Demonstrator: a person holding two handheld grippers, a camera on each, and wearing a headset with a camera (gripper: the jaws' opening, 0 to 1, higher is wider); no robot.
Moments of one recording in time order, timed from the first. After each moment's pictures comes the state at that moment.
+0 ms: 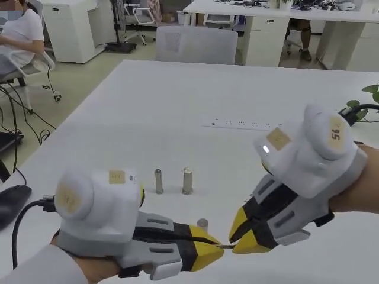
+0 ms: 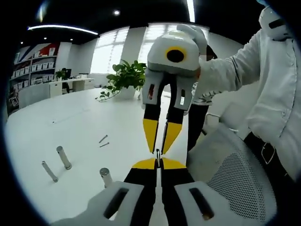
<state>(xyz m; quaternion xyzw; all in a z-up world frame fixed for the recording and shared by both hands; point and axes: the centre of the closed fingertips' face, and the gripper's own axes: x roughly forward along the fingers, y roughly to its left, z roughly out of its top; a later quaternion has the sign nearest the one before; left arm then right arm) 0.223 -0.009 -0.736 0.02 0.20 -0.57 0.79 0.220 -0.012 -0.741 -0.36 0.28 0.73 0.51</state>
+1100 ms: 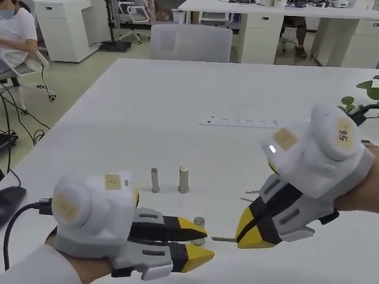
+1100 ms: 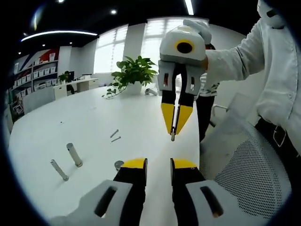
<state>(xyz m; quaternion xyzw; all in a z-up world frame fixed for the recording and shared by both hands) 0.247 0.011 -0.761 0.06 0.20 -0.54 0.81 0.232 -0.028 -0.747 -0.36 0.28 0.71 0.53</state>
